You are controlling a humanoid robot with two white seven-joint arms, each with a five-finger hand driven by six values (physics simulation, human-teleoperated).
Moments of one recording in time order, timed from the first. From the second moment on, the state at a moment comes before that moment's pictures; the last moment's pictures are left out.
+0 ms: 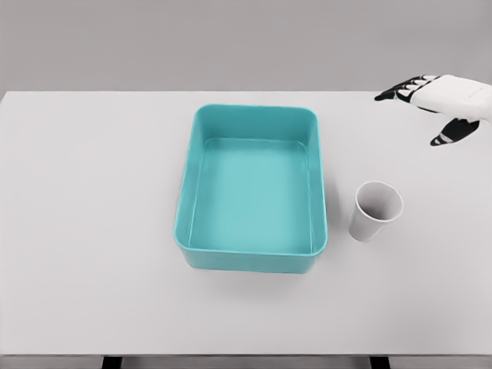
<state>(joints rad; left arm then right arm) 0.03 0.00 -0.12 0.00 0.13 -0.32 -0.08 -0.75 -0.99 0.64 -1.50 0.27 -0.34 0.54</state>
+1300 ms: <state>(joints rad) 0.03 0.00 -0.12 0.00 0.13 -0.32 -0.08 -0.20 -1.09 0.32 -1.49 -0.57 -0.34 0.61</state>
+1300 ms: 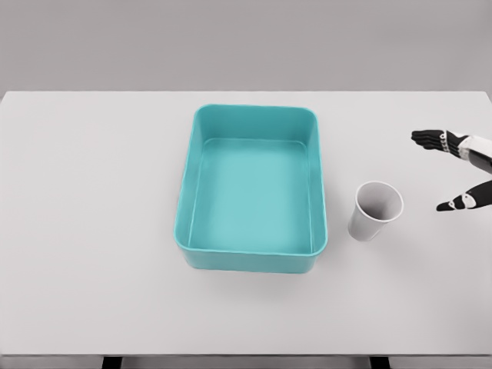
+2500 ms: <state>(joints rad) 0.03 0.00 -0.12 0.00 0.13 -0.32 -0.08 -0.15 -1.00 0.36 -1.57 -0.51 -0.35 0.61</state>
